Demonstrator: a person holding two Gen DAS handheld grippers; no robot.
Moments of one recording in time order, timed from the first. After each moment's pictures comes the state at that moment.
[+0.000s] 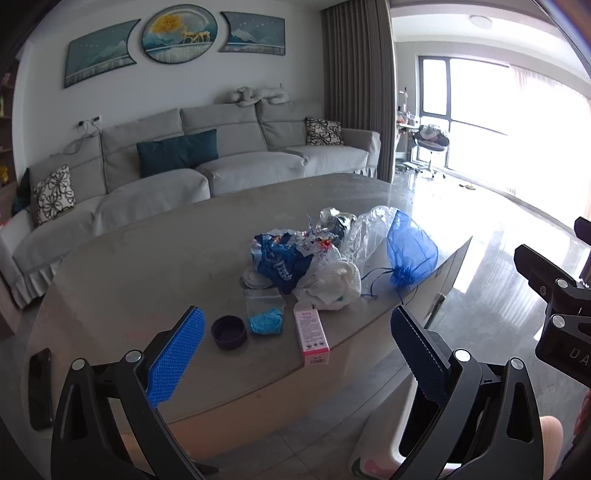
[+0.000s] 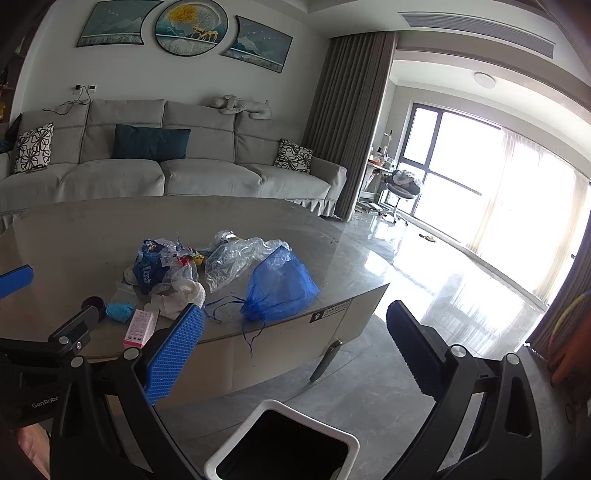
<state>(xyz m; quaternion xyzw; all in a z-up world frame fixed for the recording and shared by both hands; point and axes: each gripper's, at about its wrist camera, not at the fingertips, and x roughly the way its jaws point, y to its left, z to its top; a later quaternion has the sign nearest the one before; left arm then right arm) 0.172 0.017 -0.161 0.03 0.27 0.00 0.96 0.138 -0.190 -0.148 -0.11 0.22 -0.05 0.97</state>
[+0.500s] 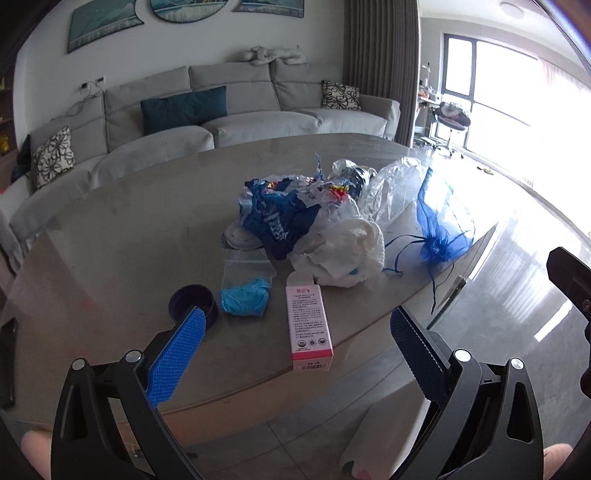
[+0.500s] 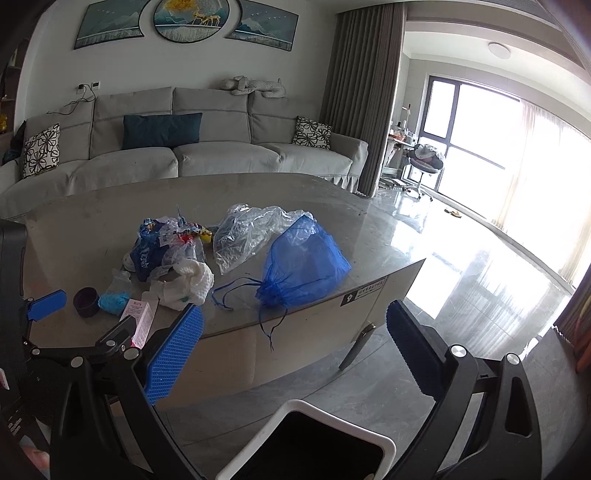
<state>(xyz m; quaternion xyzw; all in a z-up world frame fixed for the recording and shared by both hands) 0.242 0.010 -0.227 -0.01 0.34 0.03 0.94 0.193 -0.200 -0.189 -0.08 0.27 -0.01 0.96</state>
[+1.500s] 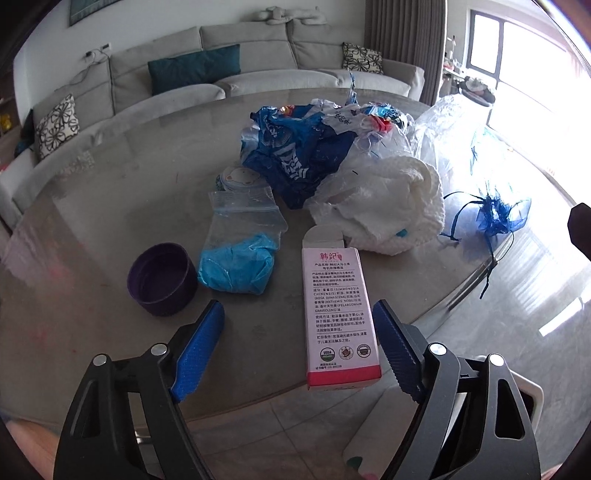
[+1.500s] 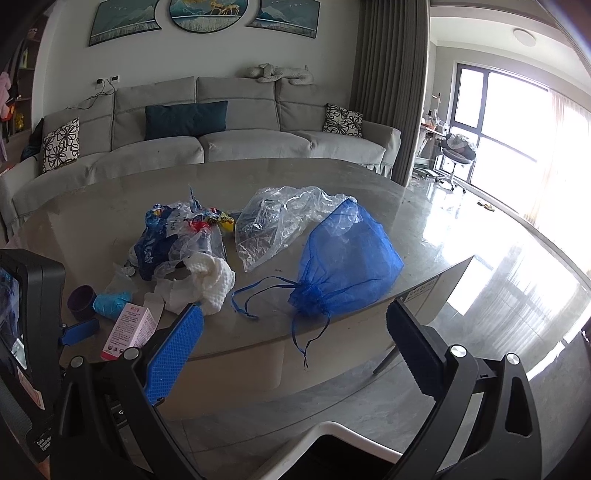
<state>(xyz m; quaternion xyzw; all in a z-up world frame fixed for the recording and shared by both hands) 0.287 0.018 -0.286 -0.02 0.40 0.06 0.91 0.244 -0.189 -0.219 -0.07 0.28 0.05 0.96</state>
